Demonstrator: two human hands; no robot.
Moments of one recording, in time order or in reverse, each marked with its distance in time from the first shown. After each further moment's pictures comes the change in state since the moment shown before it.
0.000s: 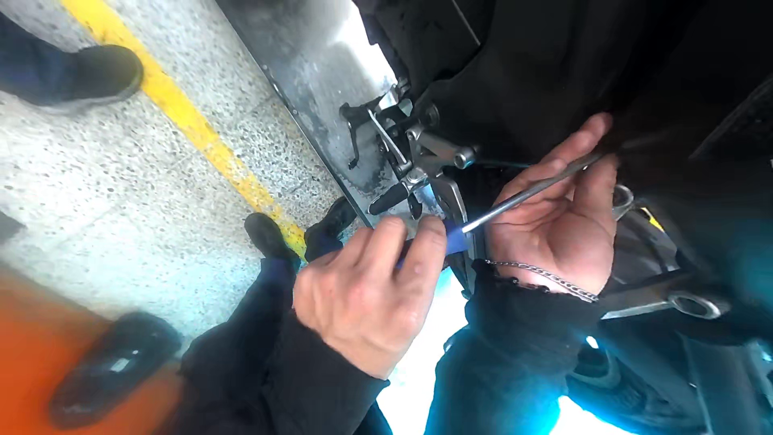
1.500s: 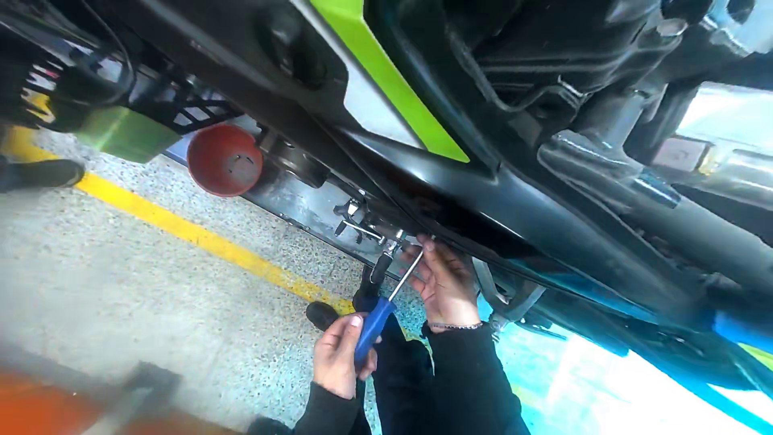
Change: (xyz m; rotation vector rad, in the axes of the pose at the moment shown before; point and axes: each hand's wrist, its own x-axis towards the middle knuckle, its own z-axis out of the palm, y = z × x) left_hand 0.010 -0.010 -0.038 -1.140 -0.416 -1.053; right_hand -0.033 -0.004 0.028 -0.479 0.430 0.137
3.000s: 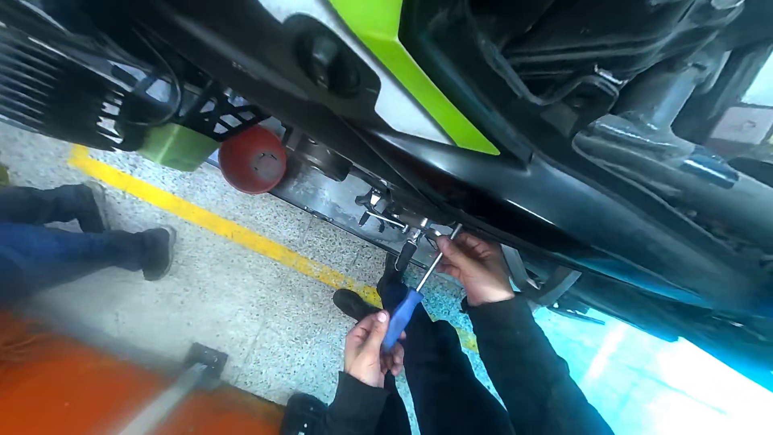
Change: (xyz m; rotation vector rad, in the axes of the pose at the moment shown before) left_hand -0.015 0.008 -0.009 -0.077 -0.002 -0.203; right_hand 0.013 -0.002 -0.015 -0.339 -0.129 -0.059
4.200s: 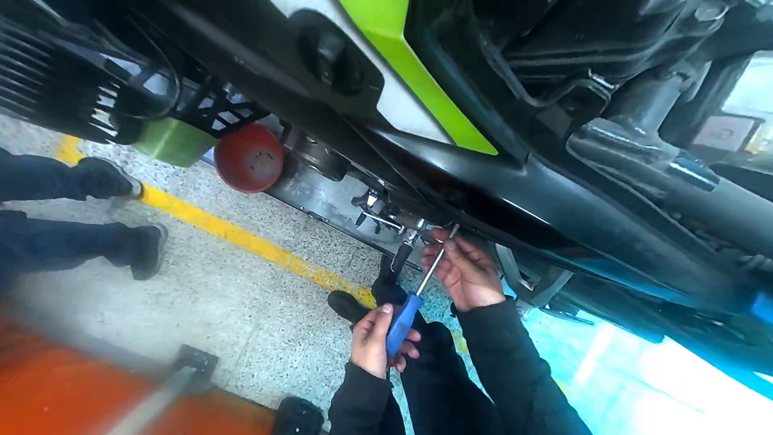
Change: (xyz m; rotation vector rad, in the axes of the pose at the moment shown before) left_hand 0.008 0.003 0.013 0.071 -0.068 -0.049; right_hand -0.001 0.014 -0.001 0.304 -0.147 -0.062
